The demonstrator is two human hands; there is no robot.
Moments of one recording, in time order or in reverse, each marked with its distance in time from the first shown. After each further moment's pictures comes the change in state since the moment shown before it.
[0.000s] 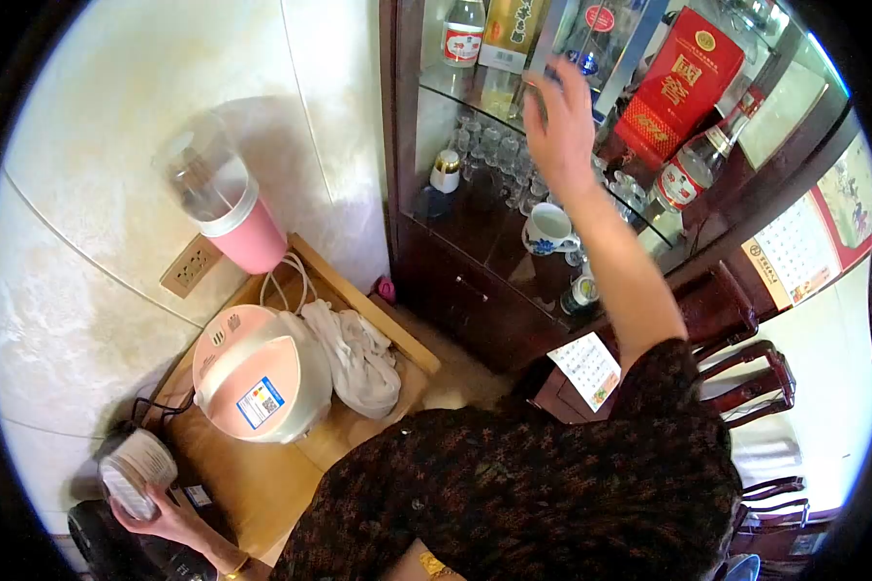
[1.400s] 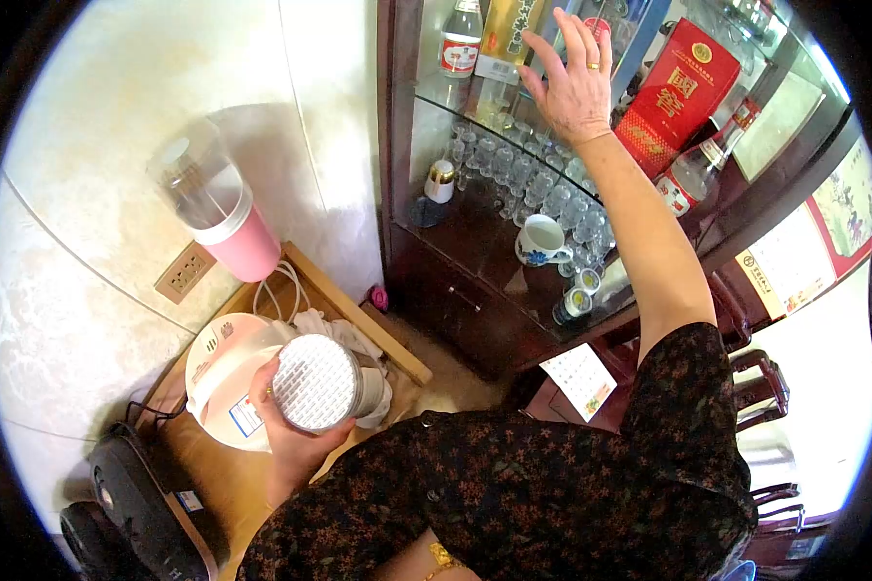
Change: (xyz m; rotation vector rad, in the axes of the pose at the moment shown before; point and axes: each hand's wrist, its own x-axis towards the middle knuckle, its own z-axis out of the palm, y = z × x) left_hand -0.105 0.123 0.125 -0.573 -1.066 0.141; right_hand 0.055 0.036 -0.001 -0.350 -0.058 -0.310
